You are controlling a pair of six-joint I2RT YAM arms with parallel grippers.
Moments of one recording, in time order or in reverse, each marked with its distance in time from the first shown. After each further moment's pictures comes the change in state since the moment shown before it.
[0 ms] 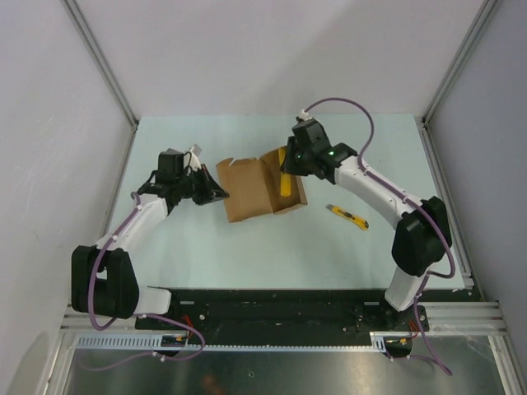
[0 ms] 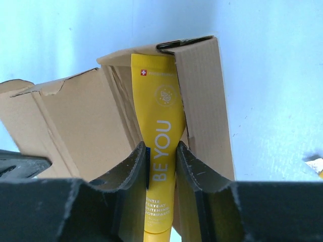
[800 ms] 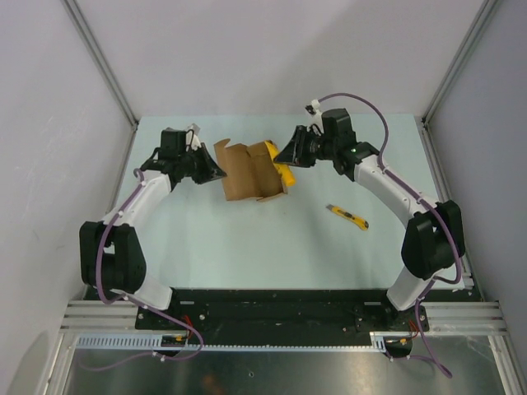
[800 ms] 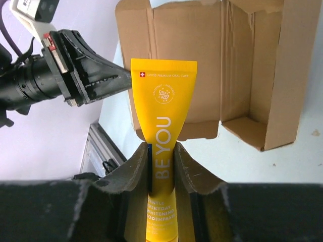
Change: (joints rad) left arm 0.003 0.177 0.259 -0.051 -0.104 0.001; right arm -0.179 -0.089 -0.106 0.276 -0.631 0.061
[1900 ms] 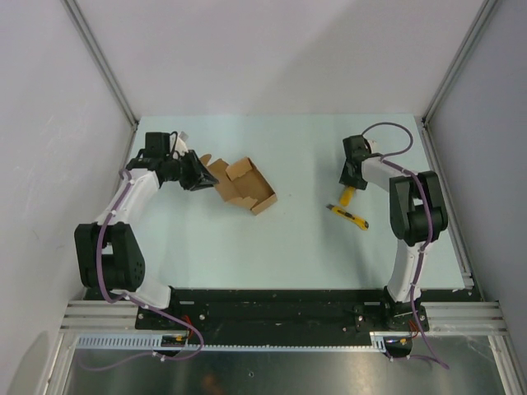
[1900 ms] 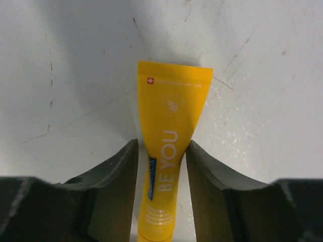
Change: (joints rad) left arm 0.124 0.004 0.029 -0.187 0.158 0.037; right arm -0.253 0.293 -0.124 -0.133 0.825 -0.174
